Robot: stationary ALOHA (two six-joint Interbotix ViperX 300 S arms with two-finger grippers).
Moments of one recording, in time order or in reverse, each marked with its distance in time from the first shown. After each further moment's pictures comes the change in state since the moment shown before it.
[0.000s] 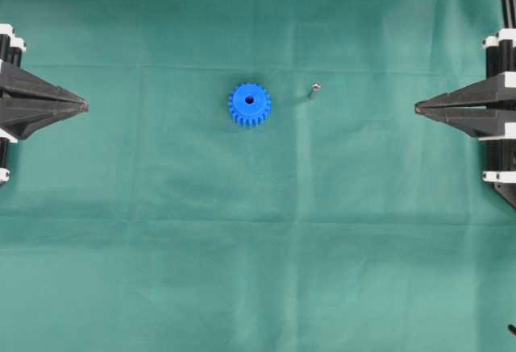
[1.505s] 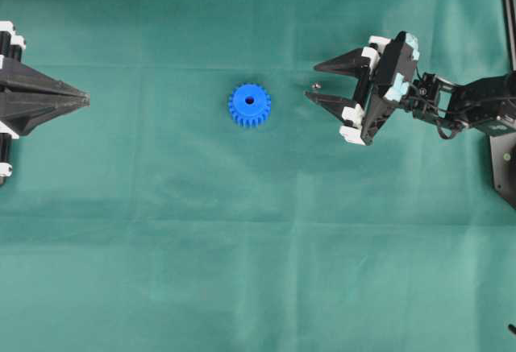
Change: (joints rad) left arm 0.021 -0.003 0.009 -0.032 0.008 0.000; right arm -0.258 1.154 -0.094 0.129 -0.670 0.091
